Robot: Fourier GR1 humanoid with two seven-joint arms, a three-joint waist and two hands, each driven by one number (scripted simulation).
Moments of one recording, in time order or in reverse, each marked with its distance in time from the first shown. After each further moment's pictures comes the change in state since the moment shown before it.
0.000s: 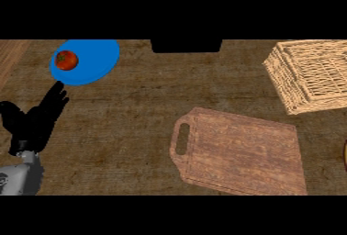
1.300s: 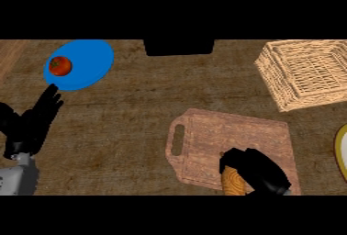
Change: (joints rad) left arm 0.014 0.012 0.024 0.016 0.013 0.018 0.008; right arm -0.692 0.223 0.769 0.819 1.014 -0.001 0.152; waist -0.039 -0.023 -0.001
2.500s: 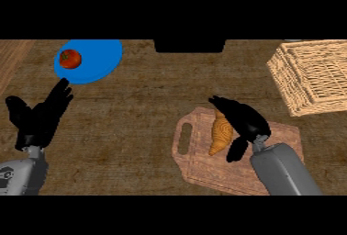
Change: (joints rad) left arm -0.047 0.001 -0.061 0.020 0.007 0.011 -0.012; right arm -0.390 0.148 -0.150 0.280 -0.090 0.094 0.342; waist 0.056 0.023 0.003
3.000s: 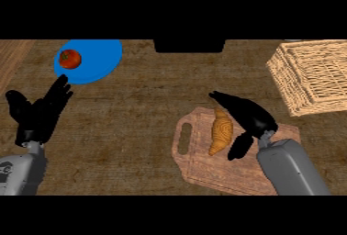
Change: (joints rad) left arm -0.032 0.025 -0.017 0.028 0.018 0.024 0.006; right arm -0.023 -0.029 -0.022 -0.053 -0.131 0.045 0.016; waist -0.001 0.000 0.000
